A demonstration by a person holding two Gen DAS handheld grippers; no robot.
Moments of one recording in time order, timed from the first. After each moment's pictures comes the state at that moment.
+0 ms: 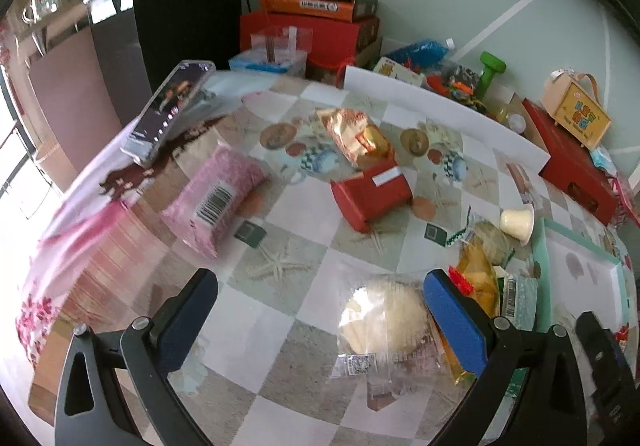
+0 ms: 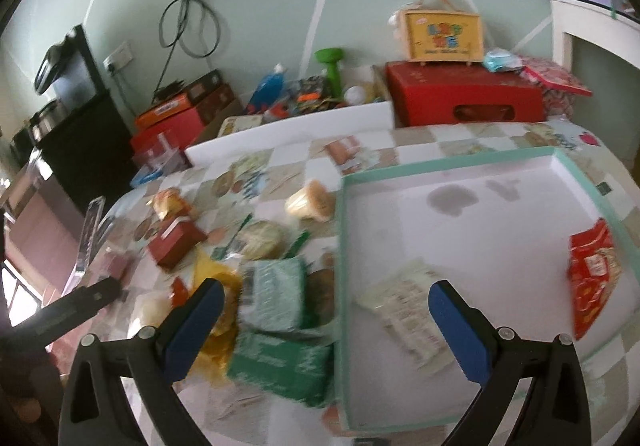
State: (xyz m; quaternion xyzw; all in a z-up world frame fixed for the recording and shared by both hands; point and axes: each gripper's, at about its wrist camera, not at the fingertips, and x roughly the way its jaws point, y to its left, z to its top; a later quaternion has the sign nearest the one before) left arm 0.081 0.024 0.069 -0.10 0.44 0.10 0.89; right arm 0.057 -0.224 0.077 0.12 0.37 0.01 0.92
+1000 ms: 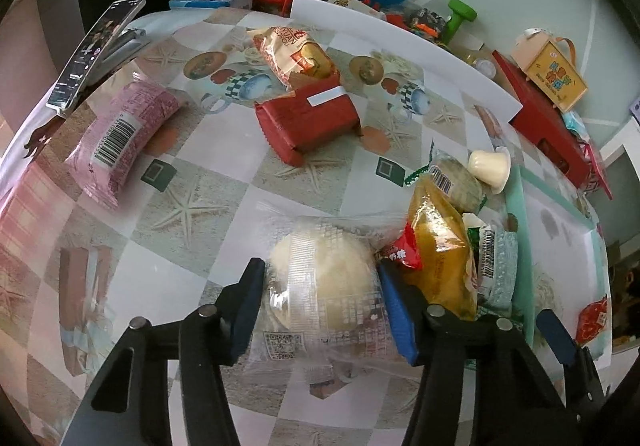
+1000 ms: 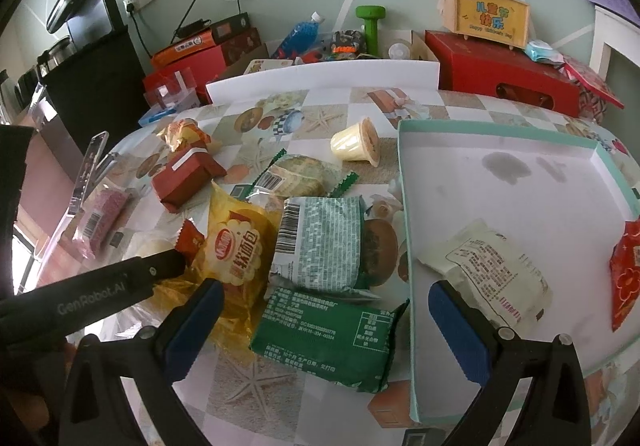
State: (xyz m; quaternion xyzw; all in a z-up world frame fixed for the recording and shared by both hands) left arm 0.099 0.000 0.028 -0.13 0.51 0.01 0.85; right arm 0.066 -0.180 0.043 0.06 0.43 0.04 0.90
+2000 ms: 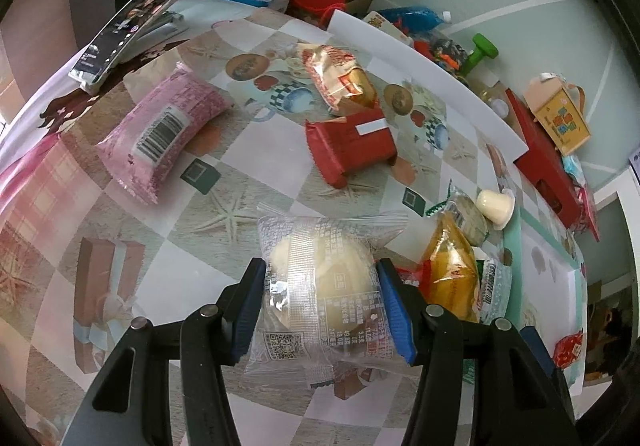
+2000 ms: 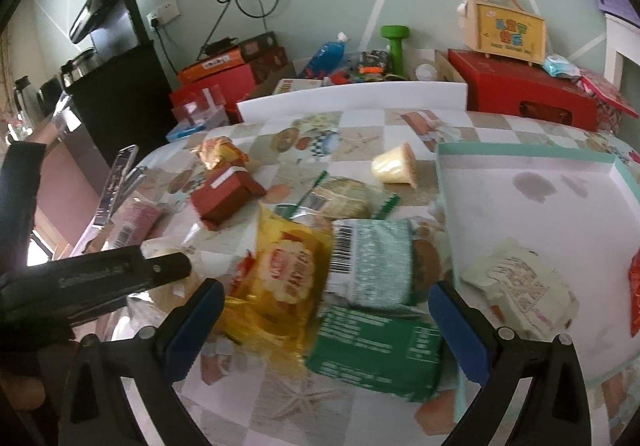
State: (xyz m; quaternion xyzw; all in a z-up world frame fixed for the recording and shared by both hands) left arm 0.097 0.040 0.035 -0.20 0.50 0.02 0.84; right arm 0.063 -0.158 0.053 0.08 0.39 0.08 0.92
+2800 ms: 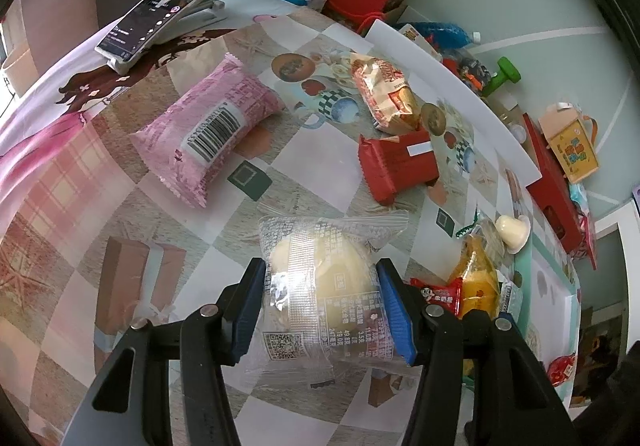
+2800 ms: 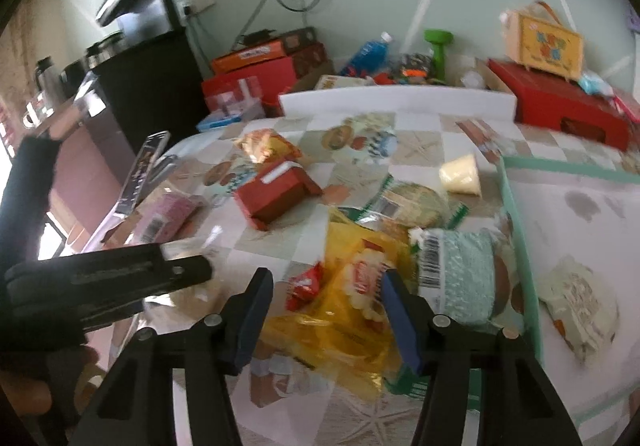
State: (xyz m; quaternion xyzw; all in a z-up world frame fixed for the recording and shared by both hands) left arm 0.093 0.077 0.028 -0.24 0.50 0.04 0.83; right arm 0.072 -0.118 0.048 0.07 0.39 0.11 0.91
